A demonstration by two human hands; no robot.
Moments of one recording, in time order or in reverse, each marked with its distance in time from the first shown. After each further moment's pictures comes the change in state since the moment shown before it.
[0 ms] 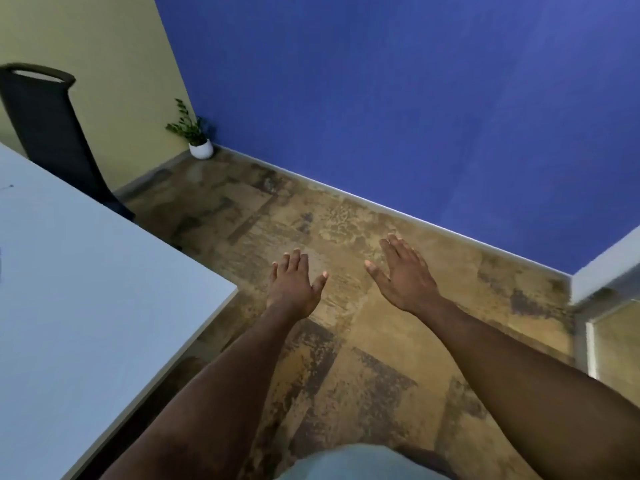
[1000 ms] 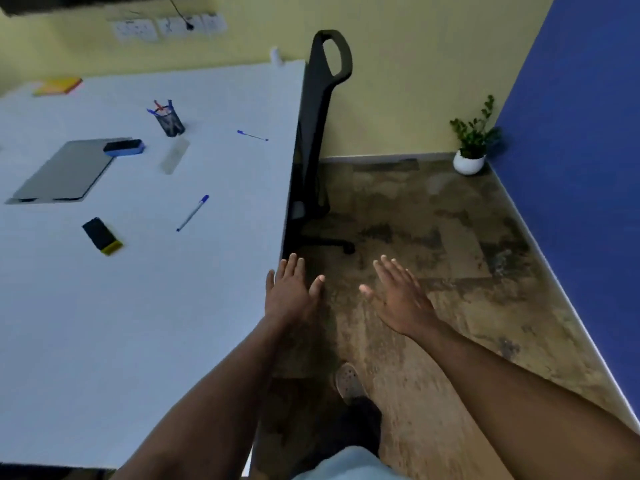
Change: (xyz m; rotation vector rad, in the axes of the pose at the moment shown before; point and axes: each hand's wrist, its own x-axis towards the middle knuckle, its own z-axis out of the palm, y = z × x) left_hand 0.324 -0.311 -0.083 -0.180 0.233 -1.072; right_hand 0.567 -0.305 0.164 0.109 -0.462 -1.002
